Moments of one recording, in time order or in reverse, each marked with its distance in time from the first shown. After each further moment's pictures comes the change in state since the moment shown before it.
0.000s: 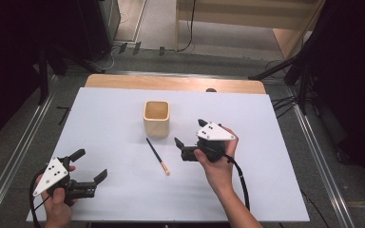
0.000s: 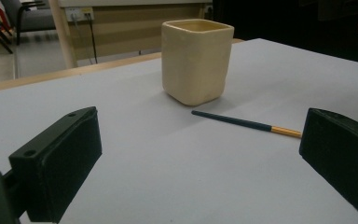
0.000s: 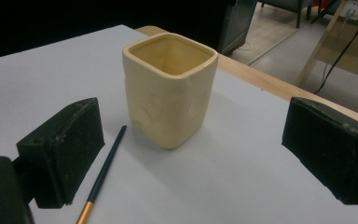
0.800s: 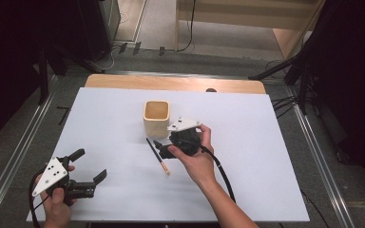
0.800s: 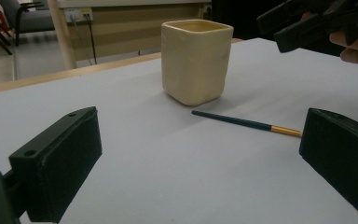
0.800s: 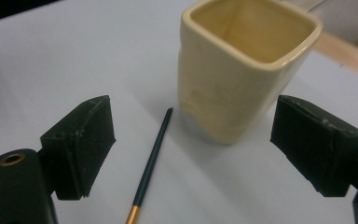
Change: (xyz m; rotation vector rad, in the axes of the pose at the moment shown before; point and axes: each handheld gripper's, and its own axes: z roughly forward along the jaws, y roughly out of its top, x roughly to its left) left arm 0.001 0.001 -0.001 0.001 -0.005 0.007; right arm 0.032 0.021 0.053 0.232 0.134 -0.030
